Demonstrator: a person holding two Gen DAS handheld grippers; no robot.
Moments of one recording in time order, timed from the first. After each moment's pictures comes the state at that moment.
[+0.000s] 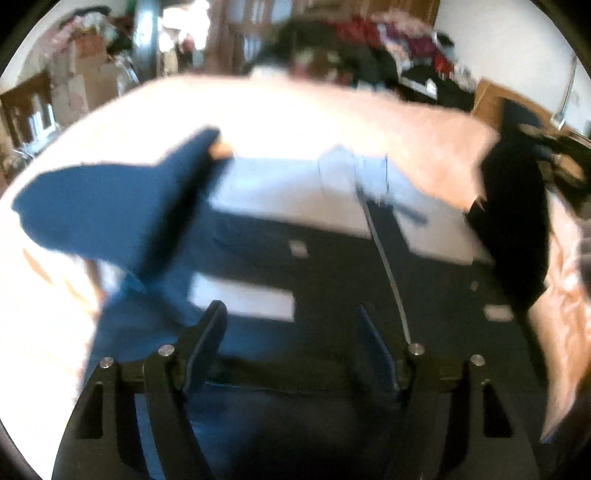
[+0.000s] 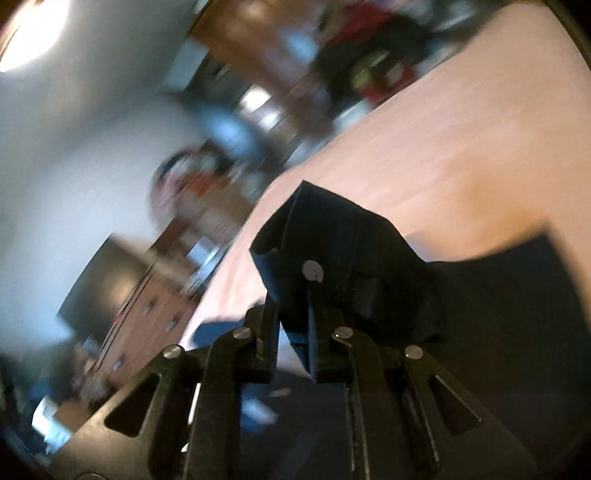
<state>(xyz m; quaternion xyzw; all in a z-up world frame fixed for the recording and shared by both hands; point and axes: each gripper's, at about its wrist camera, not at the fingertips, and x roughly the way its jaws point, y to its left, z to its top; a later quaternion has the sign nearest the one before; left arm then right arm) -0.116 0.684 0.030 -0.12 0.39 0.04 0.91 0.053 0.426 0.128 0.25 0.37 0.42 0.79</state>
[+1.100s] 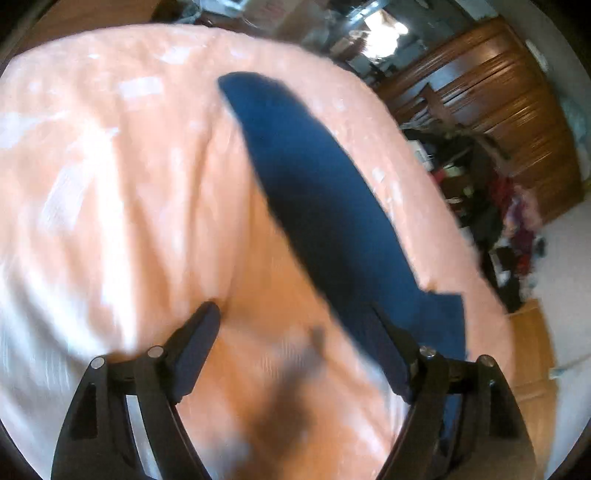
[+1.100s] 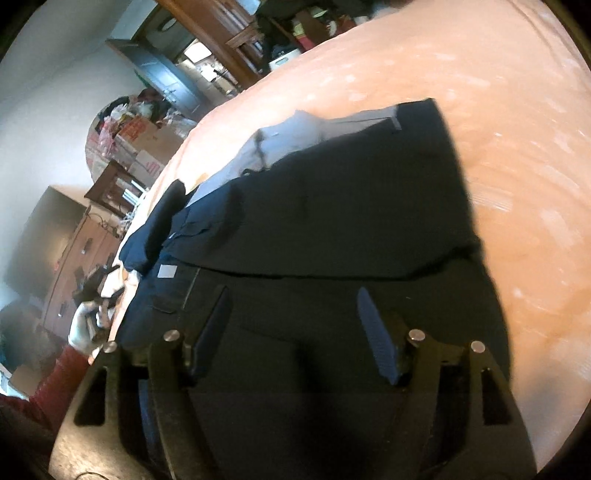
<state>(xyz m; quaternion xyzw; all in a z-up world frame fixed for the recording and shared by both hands) -0.157 1.039 -0.044 -0.47 0.32 0.17 0.81 -0.064 0.323 0.036 0.17 0.46 0.29 0.82</state>
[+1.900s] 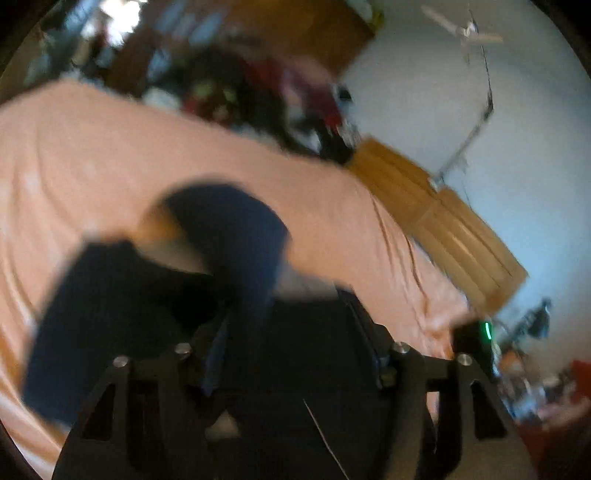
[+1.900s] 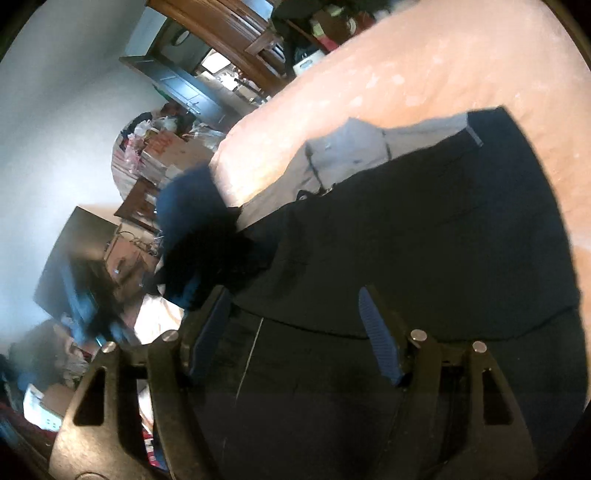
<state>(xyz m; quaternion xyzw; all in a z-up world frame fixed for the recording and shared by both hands) -0.034 0.771 0.059 -0.25 0.31 -0.24 0.89 -0.029 0.373 0.047 0.23 0.45 0.34 0.79</state>
